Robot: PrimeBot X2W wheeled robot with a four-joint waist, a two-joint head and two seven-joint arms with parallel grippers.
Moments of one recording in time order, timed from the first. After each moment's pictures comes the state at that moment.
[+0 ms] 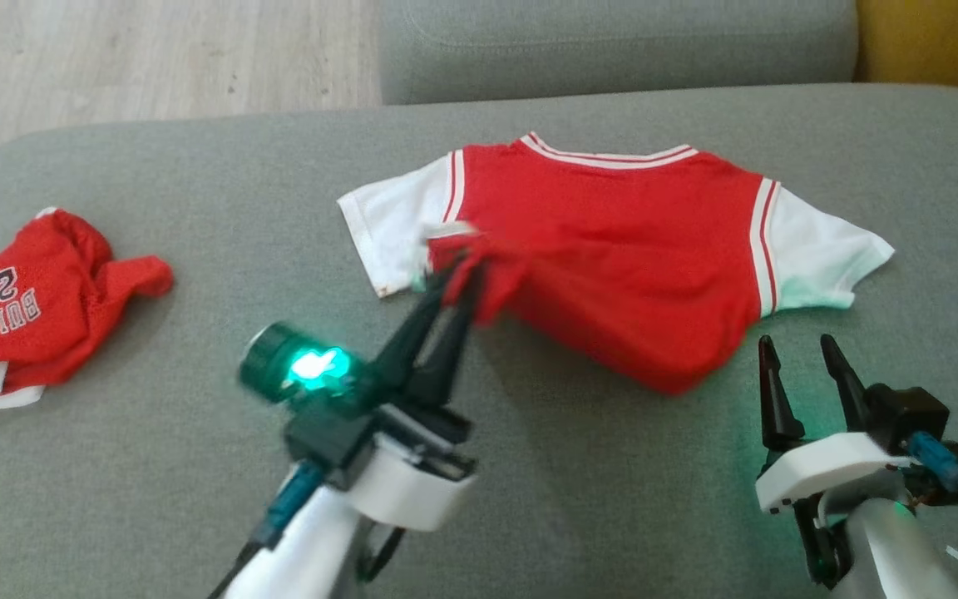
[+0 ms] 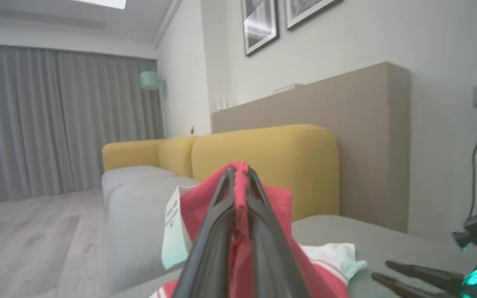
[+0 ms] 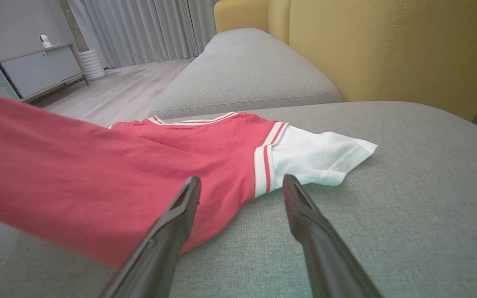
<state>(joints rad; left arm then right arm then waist) -0.25 0.05 -0.46 0.07 -0.11 -0.11 -0.26 -0.19 -0.05 -0.04 0.57 0.09 0.13 -0.26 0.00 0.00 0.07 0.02</state>
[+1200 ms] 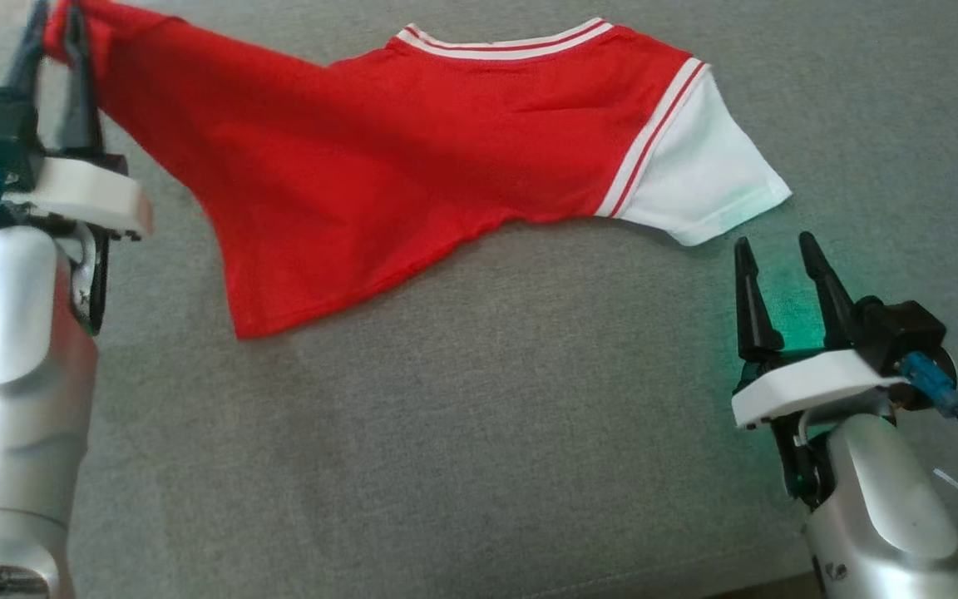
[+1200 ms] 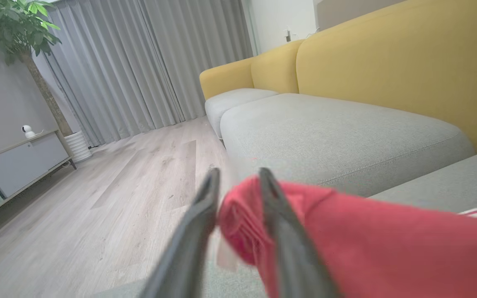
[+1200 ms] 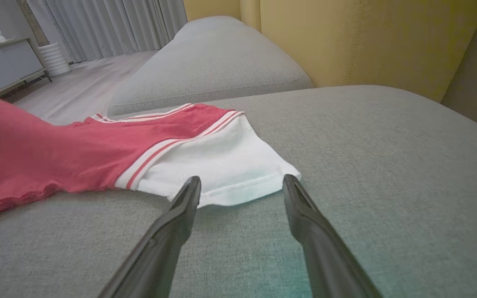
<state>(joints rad) -0.82 0.30 -0.19 0.73 -0.11 -0.01 -0.26 -0.32 -0.05 0.04 0.50 0.14 0.13 -0.26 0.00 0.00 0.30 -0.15</state>
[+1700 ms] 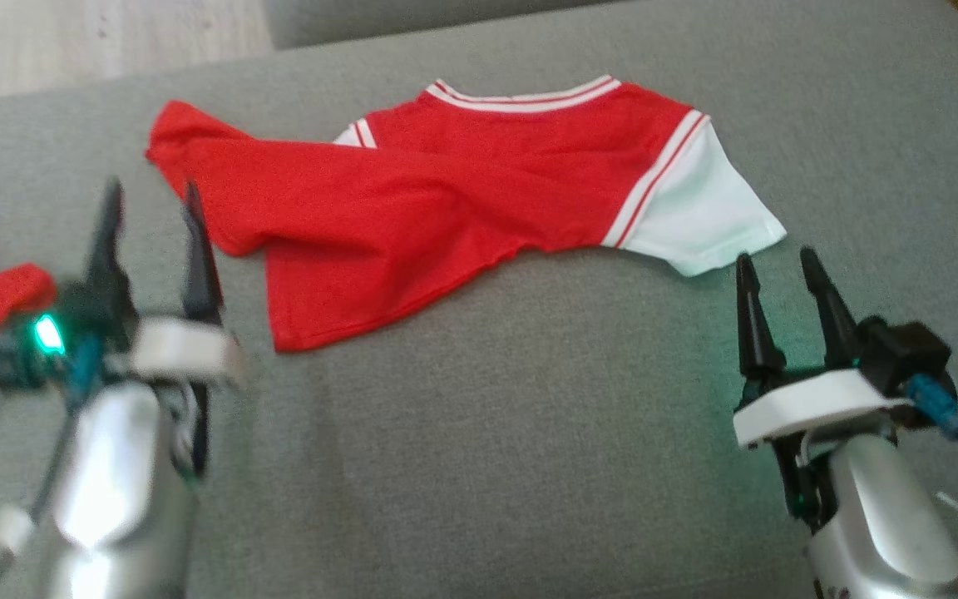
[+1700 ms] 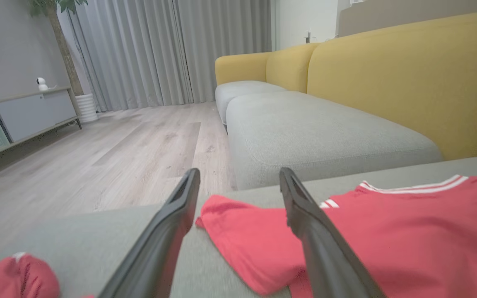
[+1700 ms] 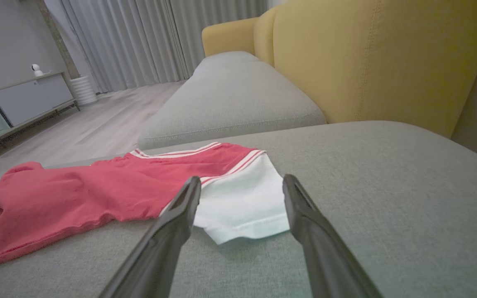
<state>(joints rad) -0.50 0.16 -0.10 0.55 -0.14 0.03 -0.26 -0.27 -0.05 0.05 0.44 0.16 0.13 -0.26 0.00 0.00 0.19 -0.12</state>
